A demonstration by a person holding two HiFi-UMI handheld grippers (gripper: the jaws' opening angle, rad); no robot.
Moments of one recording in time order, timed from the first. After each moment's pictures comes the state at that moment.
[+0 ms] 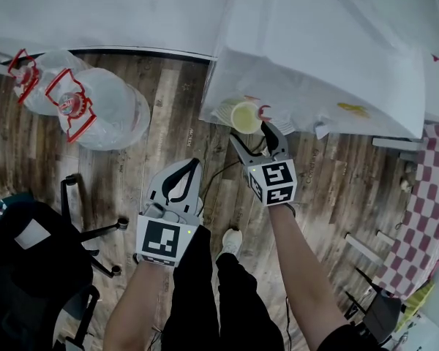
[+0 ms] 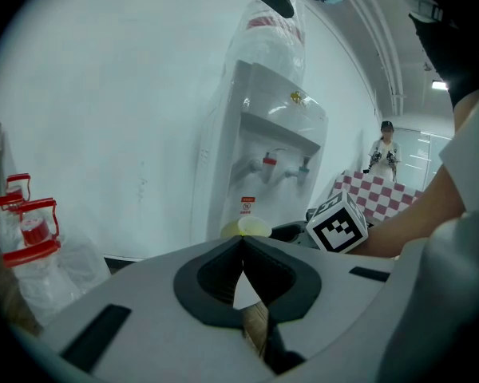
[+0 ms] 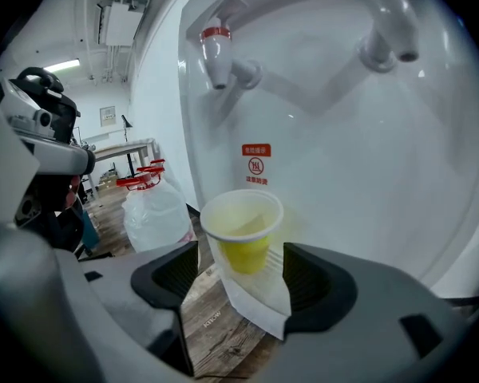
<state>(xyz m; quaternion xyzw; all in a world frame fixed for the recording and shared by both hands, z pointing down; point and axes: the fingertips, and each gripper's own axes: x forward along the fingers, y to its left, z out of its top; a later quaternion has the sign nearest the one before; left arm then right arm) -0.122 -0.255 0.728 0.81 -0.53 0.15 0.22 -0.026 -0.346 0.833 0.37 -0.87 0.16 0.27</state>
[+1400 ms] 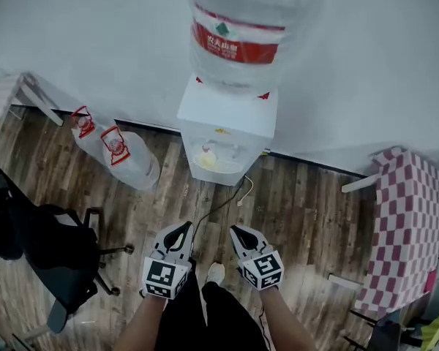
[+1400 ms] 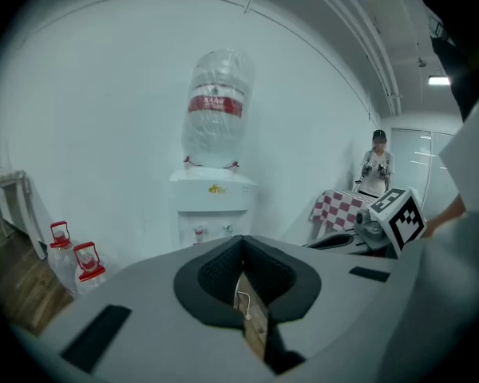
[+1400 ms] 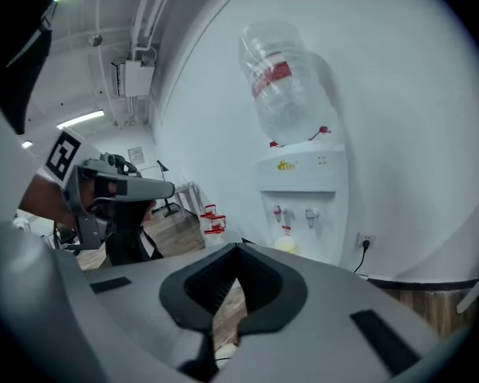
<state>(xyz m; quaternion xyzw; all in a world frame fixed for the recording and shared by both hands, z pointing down) -0.010 -0.099 0.488 0.79 -0.56 0.14 0.19 0.101 -0.114 0.555 0.31 -0.91 0.20 0.18</state>
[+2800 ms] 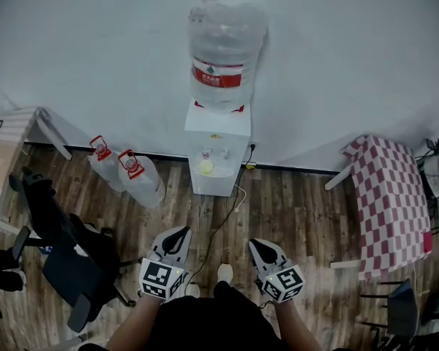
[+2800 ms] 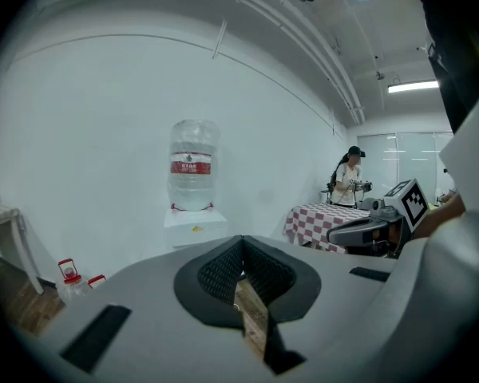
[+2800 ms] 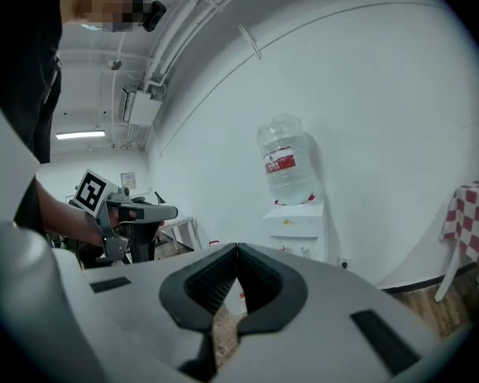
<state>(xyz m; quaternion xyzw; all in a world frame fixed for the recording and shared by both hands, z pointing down) -0.018 0.055 0.329 0.85 -0.51 0.12 0.11 0.157 0.062 0.369 0.39 -0.90 0.15 0.07</state>
